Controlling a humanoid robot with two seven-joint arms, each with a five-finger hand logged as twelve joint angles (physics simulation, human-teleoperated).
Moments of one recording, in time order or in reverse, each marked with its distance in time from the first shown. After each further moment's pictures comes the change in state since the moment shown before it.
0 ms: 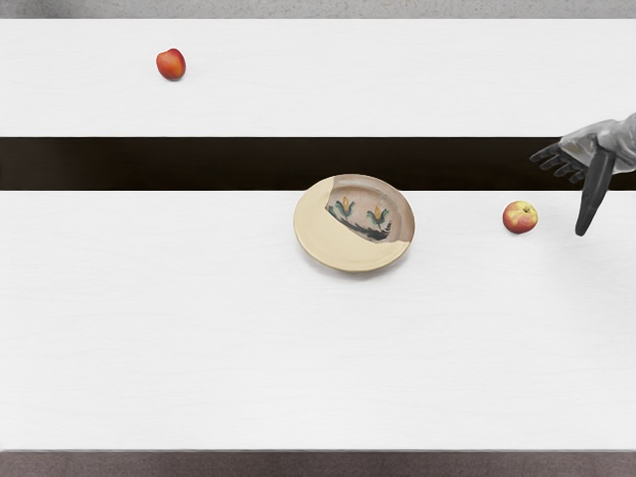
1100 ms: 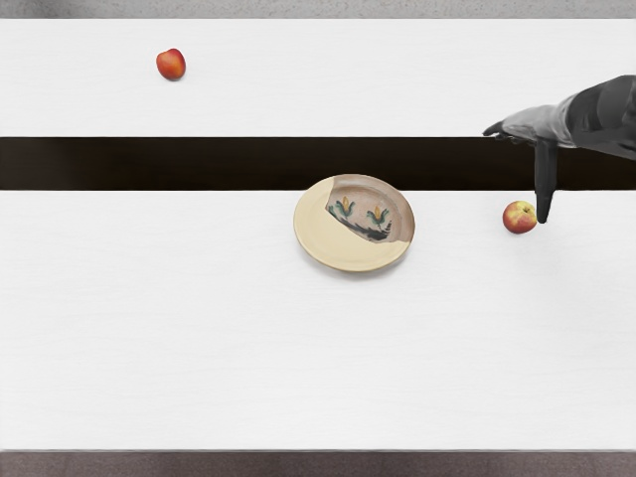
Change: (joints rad) left arm 0.000 0.000 0.000 0.000 0.000 0.000 0.000; right arm -0.020 -0.016 0.258 0.429 -0.376 -0.228 -0.226
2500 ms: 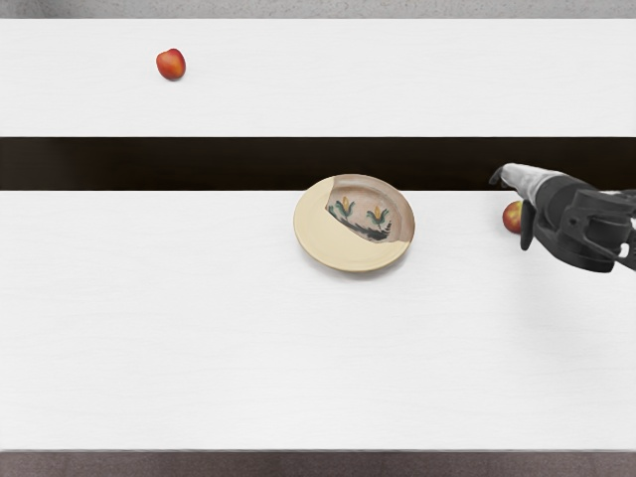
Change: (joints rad) left arm 0.000 0.000 0.000 0.000 0.000 0.000 0.000; right arm -0.276 0.112 -0.063 -0.024 -0.317 -0.455 -0.002
